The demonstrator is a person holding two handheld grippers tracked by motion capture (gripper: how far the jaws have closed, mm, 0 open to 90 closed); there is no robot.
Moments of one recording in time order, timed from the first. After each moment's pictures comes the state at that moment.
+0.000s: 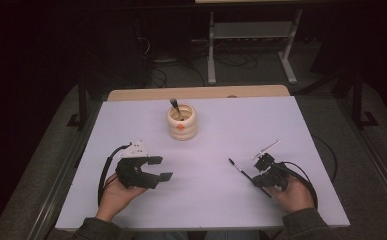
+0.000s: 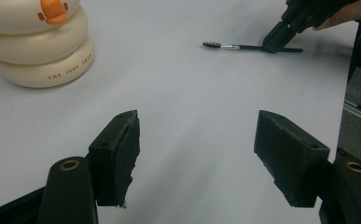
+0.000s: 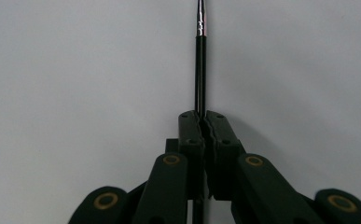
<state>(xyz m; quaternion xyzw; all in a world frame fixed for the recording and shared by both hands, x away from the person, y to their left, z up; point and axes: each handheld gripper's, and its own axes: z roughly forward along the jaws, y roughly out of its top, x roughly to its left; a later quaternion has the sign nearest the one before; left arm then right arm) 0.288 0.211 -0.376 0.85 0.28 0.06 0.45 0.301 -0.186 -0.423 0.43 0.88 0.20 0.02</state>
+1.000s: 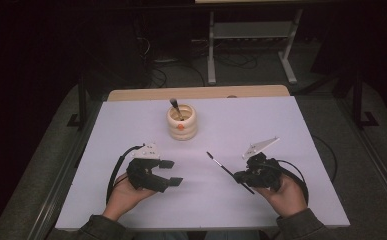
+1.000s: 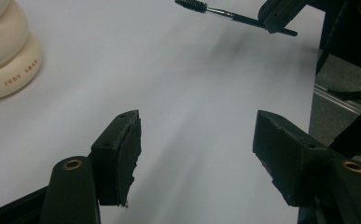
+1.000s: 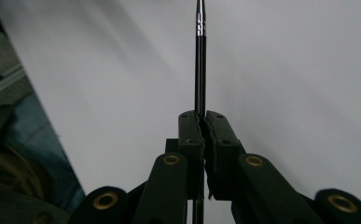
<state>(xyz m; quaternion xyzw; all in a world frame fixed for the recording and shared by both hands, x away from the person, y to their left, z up) 0.287 0.184 -0.377 0.86 0.25 0.02 0.44 0.276 -0.152 -0.368 0.34 0.88 0.32 0.02</state>
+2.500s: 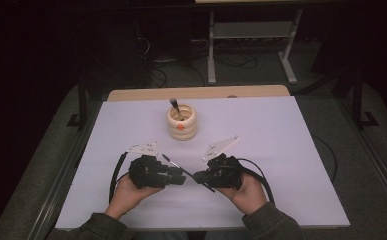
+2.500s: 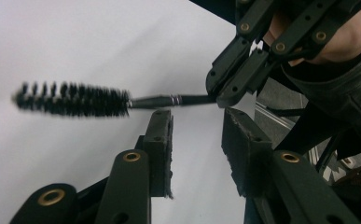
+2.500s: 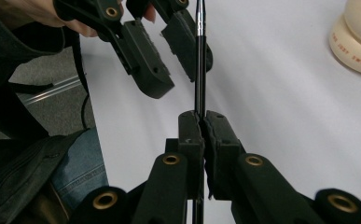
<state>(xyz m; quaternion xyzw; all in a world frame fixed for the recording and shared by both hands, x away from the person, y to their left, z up) 0.293 0.185 -0.378 0.83 0.24 -0.08 0.49 0.276 -0.064 -0.358 0.23 0.89 0.40 0.00</state>
